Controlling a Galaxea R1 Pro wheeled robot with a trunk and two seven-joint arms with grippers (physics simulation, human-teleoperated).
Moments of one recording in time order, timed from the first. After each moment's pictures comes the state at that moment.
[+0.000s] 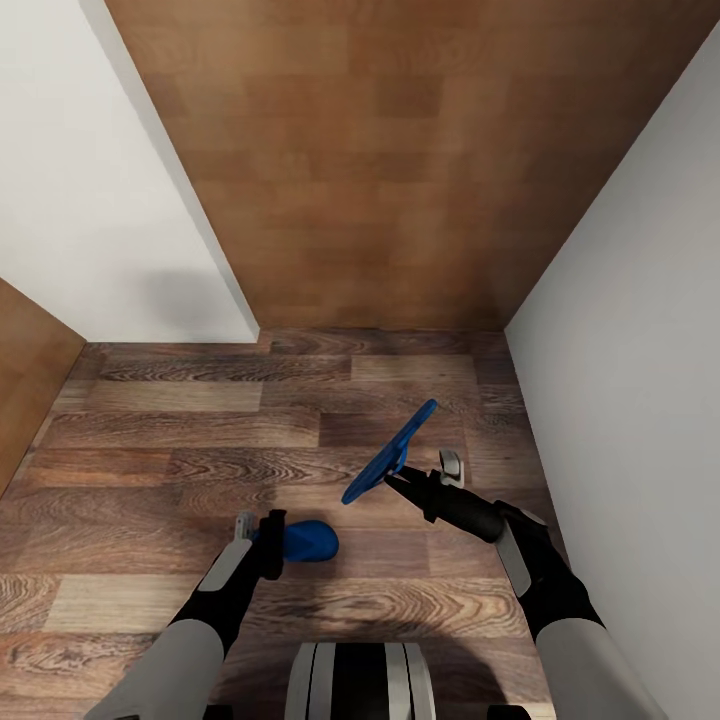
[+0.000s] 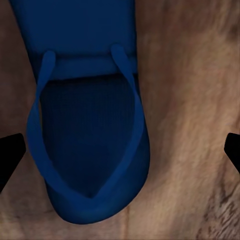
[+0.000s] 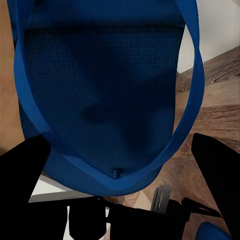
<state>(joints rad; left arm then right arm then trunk) -0.67 -0.16 0.22 -0.57 1.33 0.04 0.31 -0.63 0.06 -0.18 -0.89 -0.25 0.28 1.38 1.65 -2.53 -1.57</state>
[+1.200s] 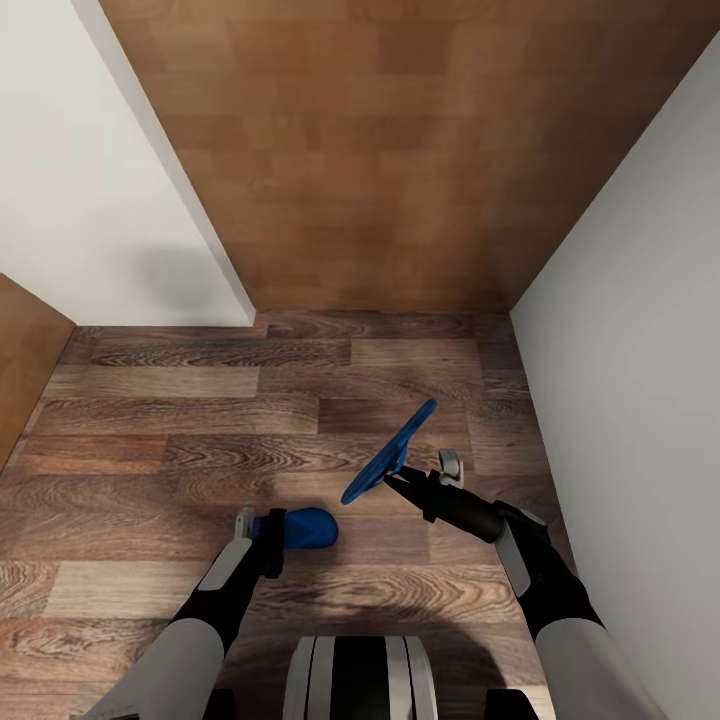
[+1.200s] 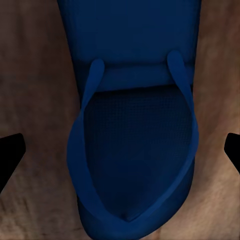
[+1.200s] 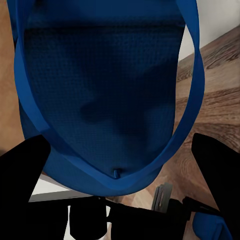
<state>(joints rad) -0.67 -0.16 0.22 -0.57 1.33 0.05 0.31 -0.63 0.06 -0.18 -0.89 -0.25 0.28 1.38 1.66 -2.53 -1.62</state>
